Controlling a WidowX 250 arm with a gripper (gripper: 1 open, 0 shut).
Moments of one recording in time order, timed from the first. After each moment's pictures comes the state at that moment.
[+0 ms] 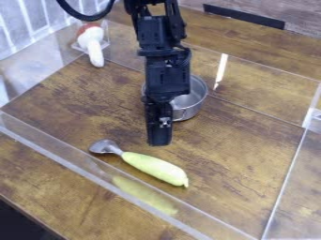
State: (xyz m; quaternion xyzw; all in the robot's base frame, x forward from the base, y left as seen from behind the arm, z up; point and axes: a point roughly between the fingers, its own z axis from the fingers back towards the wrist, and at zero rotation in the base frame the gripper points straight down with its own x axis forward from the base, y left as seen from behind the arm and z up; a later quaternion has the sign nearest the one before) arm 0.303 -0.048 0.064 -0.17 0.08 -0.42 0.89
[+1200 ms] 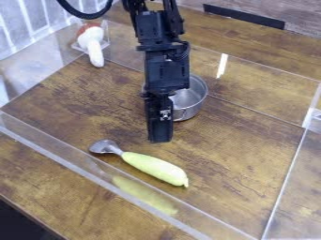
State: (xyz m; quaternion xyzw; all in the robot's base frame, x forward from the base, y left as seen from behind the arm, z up) arm 0.304 -0.048 0.068 -0.19 0.09 -0.41 0.89
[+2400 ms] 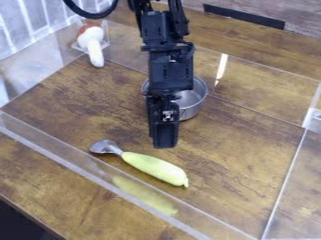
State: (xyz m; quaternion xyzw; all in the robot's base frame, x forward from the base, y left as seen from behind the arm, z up) arm 0.303 -0.052 0.069 -0.19 0.10 -0.42 0.88
